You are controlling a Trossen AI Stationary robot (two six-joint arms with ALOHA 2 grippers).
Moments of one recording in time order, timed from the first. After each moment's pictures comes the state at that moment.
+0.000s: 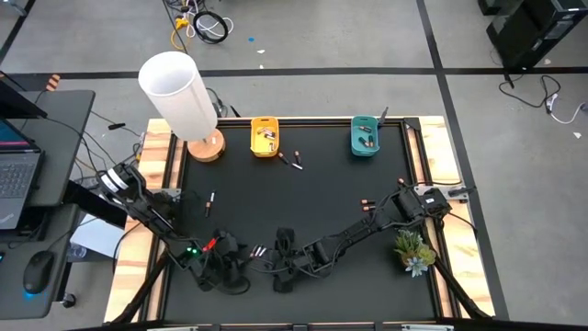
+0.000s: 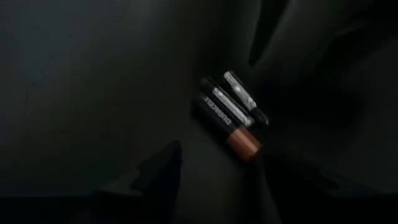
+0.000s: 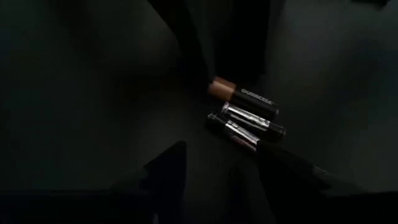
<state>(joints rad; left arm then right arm) -0.84 1.62 0.53 0.10 -0.77 -1.08 0.40 2.31 1.57 -0.02 0.43 0.27</state>
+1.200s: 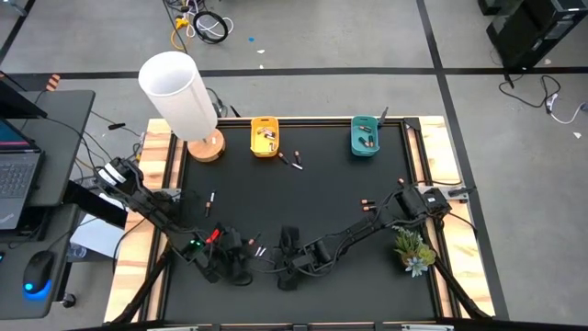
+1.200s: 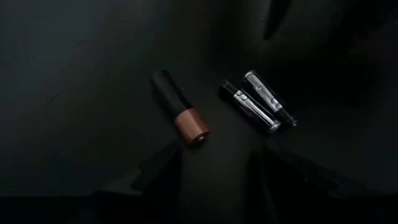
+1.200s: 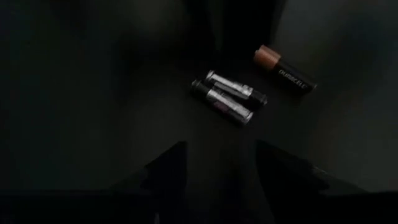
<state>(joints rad) -0.75 1.56 0.53 0.02 -0.66 -0.96 0.40 2.27 1.57 -0.17 0.42 0.29</state>
